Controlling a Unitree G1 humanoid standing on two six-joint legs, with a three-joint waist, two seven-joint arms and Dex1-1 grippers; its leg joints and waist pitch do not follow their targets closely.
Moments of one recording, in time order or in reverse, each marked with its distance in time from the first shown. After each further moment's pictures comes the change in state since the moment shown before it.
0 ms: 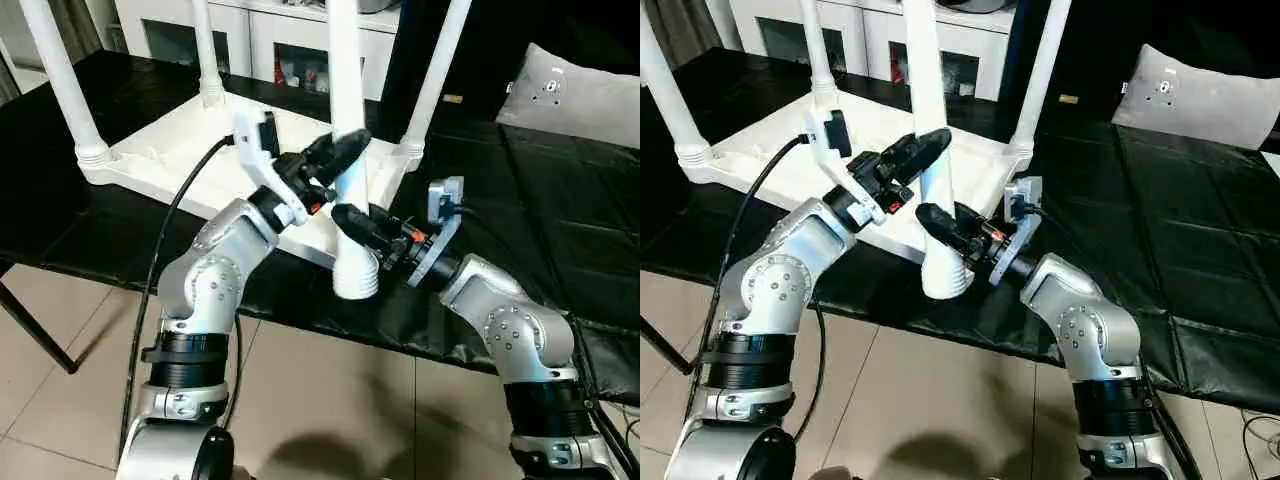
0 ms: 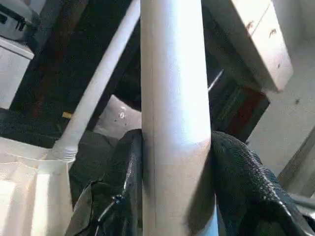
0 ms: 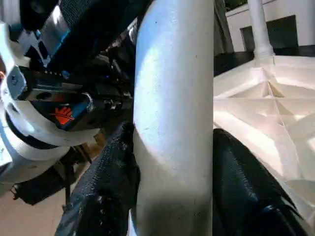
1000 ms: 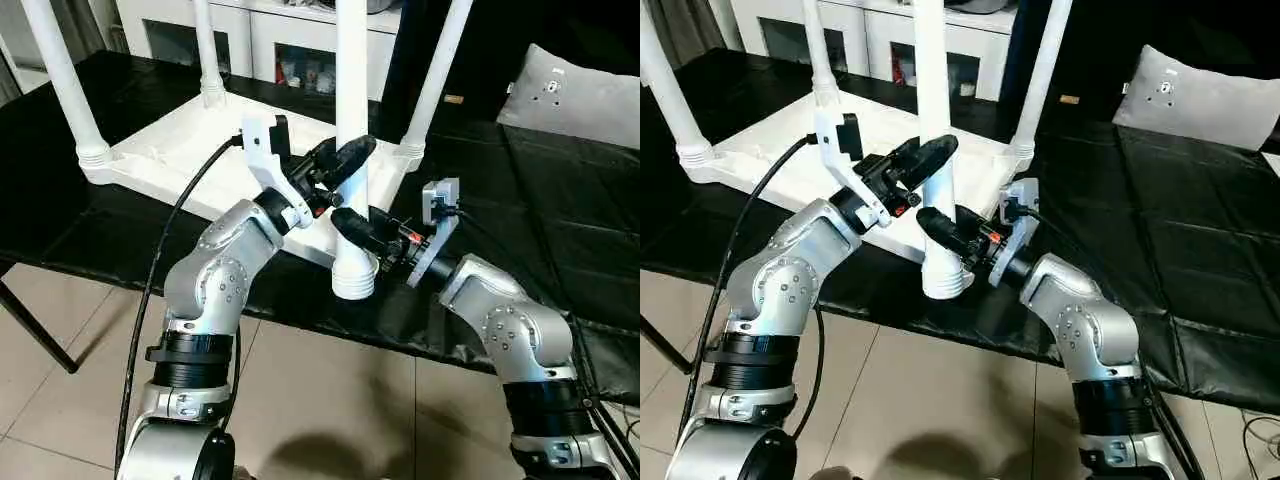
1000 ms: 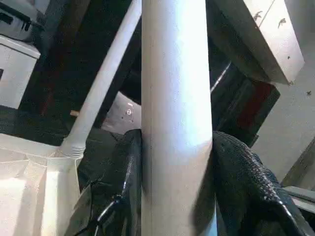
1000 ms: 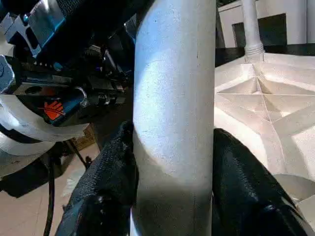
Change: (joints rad) left arm 0.000 -0.008 -0.009 0.013 0.035 -0.019 0.016; right arm -0.006 -0.004 0.017 0.011 -0.044 -0.022 -0.017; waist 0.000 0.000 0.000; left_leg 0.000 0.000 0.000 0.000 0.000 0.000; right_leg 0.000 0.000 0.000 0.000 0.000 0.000
